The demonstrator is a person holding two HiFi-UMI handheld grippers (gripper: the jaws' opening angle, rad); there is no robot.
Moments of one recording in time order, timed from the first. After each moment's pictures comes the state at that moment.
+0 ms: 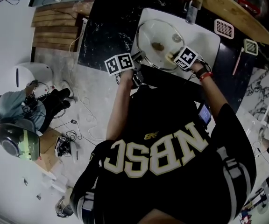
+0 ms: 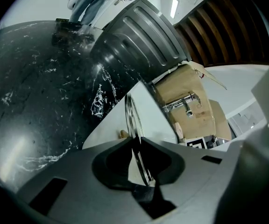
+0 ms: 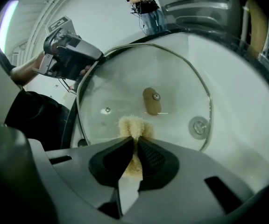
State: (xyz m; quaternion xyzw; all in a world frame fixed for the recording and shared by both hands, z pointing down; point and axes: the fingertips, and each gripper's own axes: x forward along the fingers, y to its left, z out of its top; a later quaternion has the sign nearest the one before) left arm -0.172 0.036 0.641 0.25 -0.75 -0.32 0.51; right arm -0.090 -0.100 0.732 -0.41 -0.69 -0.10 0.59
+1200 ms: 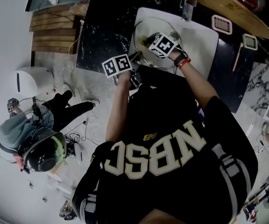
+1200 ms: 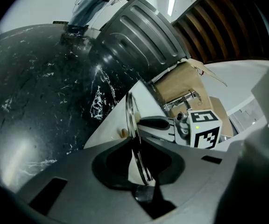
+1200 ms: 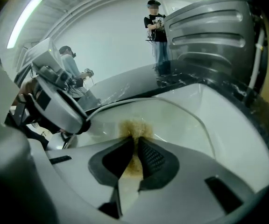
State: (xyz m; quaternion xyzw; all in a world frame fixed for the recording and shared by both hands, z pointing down) left arm -0.174 0.035 0.640 0.26 -0.76 -0.30 0.52; right arm -0.206 -0.004 0.696 -0.41 -0.79 -0.08 0.45
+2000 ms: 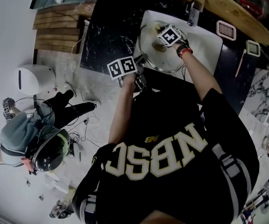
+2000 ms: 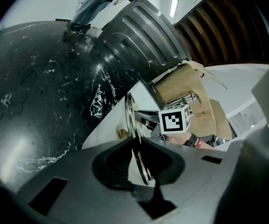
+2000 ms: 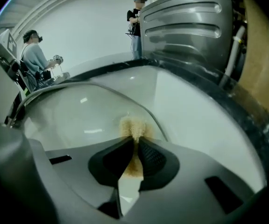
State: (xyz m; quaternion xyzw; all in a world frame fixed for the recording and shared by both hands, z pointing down) left arm -0.173 0.035 0.640 0.26 -0.75 -0.32 0.51; right arm -0.274 -0.081 0.753 -0.27 -0.82 -0.12 0.49
